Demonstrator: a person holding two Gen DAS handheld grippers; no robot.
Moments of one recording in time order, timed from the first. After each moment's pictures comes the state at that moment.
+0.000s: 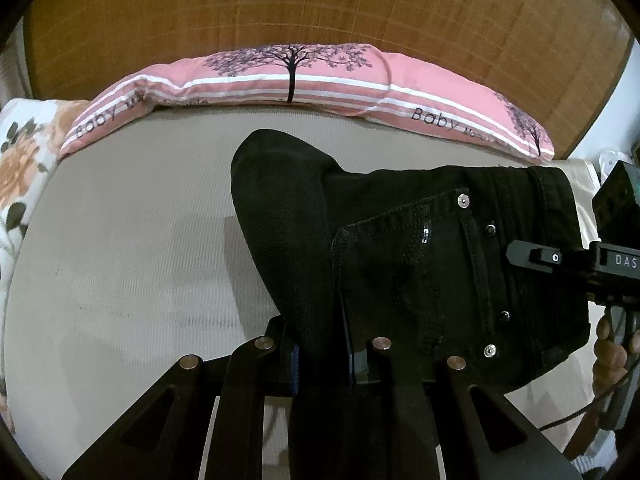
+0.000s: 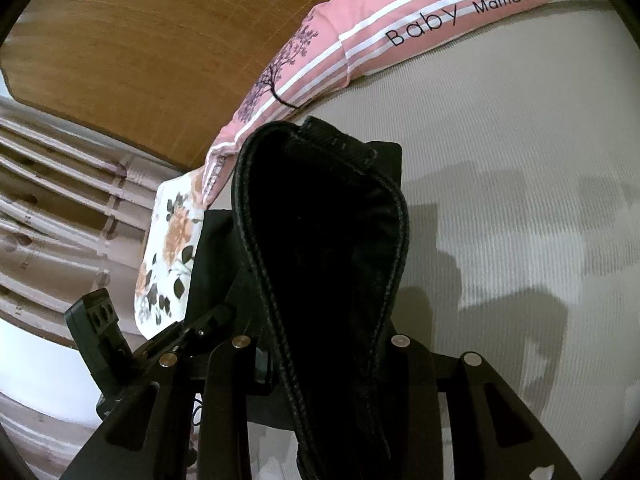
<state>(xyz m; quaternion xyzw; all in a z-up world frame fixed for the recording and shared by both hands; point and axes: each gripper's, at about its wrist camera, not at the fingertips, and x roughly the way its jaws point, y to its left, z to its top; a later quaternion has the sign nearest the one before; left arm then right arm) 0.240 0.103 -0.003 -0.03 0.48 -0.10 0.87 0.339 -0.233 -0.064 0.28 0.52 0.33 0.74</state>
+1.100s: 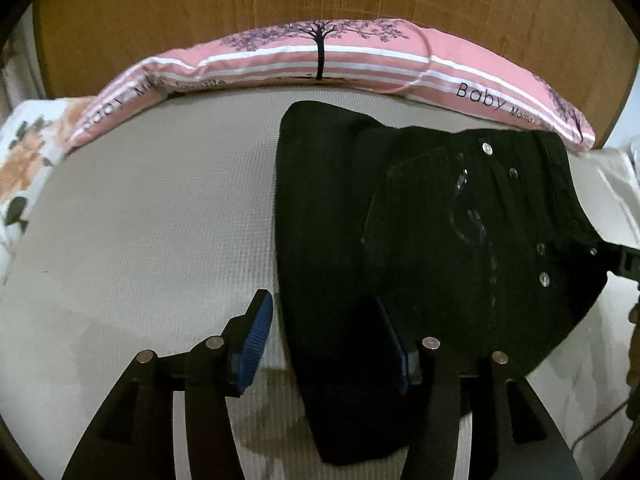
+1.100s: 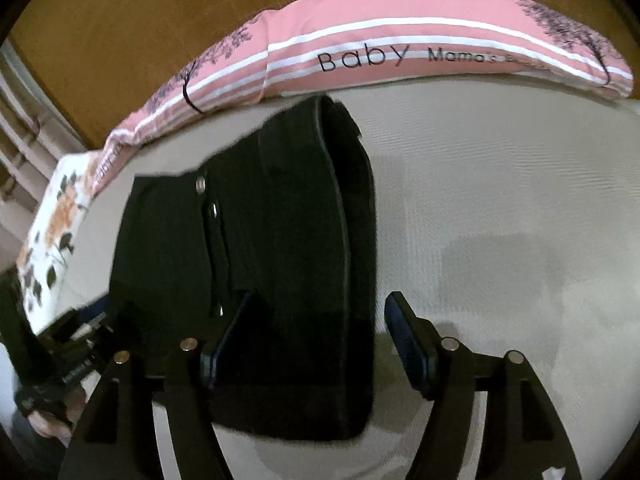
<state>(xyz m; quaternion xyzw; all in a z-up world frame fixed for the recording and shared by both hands) 0.251 0.106 -0.067 0.02 0.46 -0.04 0.89 0.352 -0.240 -0.095 0.09 0.49 0.19 0.84</state>
